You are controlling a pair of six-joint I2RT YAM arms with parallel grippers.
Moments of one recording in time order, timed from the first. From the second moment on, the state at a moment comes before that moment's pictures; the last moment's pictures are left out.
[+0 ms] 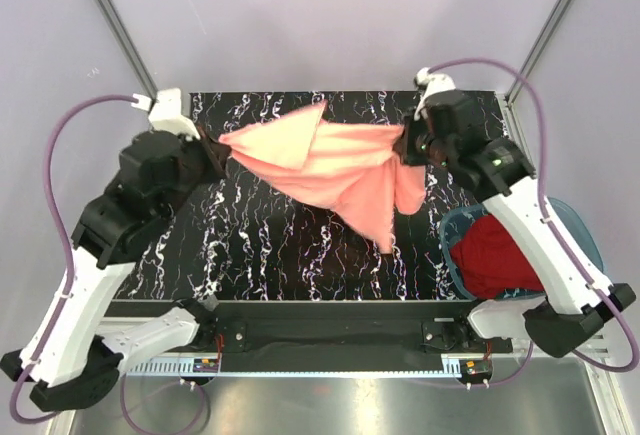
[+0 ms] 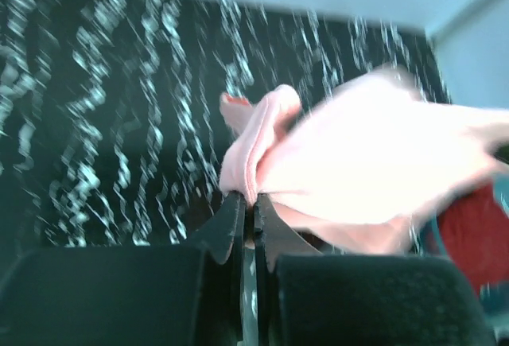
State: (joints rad) left arm -0.62 0.97 1.48 -0.87 -0.34 -0.46; right arm 0.57 1.32 1.58 -0.88 0.16 0.35
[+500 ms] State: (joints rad) left arm -0.30 1.41 2.07 -0.76 -0.12 -0.31; right arm 0.46 1.69 2.15 -0.91 0.15 0.27
